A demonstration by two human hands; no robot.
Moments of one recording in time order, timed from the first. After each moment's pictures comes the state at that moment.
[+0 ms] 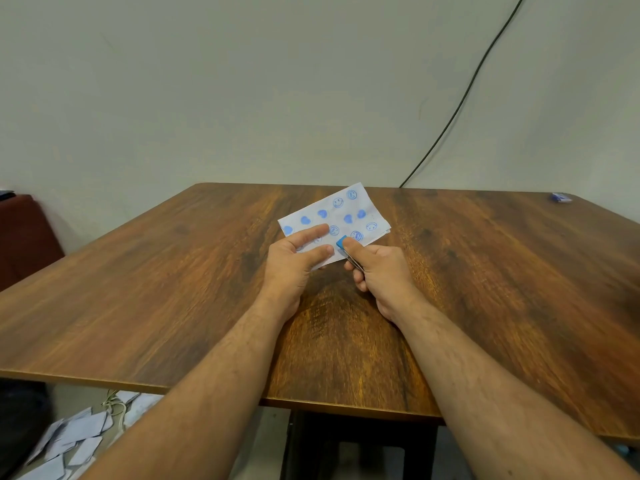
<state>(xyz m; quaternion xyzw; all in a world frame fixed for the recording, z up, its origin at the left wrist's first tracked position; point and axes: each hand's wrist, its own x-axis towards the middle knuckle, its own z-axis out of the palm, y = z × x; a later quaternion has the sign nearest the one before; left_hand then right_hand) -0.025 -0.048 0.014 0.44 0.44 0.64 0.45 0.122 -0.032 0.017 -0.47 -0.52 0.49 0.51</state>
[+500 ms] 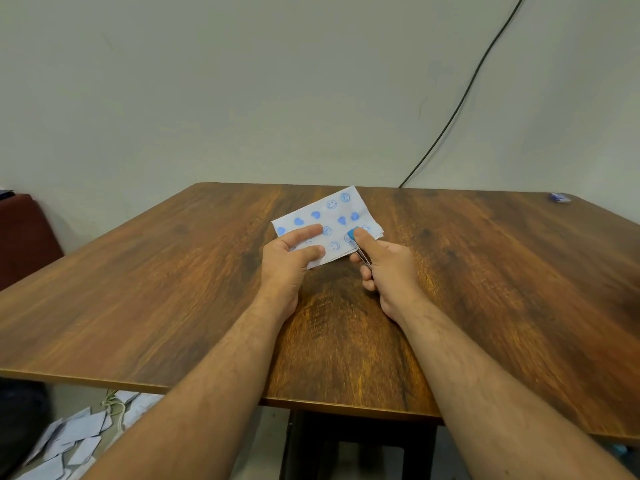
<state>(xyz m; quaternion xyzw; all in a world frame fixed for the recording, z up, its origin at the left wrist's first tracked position) -0.025 -0.047 0.016 0.39 0.45 0.66 0.45 0.126 -0.034 0.024 -0.47 -0.45 0.51 0.56</state>
